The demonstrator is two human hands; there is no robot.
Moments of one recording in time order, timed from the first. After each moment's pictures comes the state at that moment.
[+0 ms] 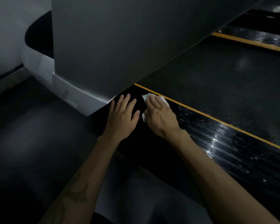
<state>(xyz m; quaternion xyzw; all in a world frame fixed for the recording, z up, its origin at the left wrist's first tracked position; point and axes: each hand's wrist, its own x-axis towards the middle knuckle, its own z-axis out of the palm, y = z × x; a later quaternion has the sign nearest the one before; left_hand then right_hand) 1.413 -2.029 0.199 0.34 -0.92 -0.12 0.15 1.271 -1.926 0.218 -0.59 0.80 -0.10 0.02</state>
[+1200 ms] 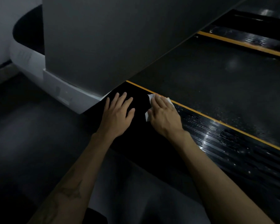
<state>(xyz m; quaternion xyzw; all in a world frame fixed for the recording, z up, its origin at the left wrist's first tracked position) 1.410 -2.025 0.199 0.32 -0.92 -0.13 0.15 1.254 -1.896 0.213 -0.54 0.83 -0.11 0.05</state>
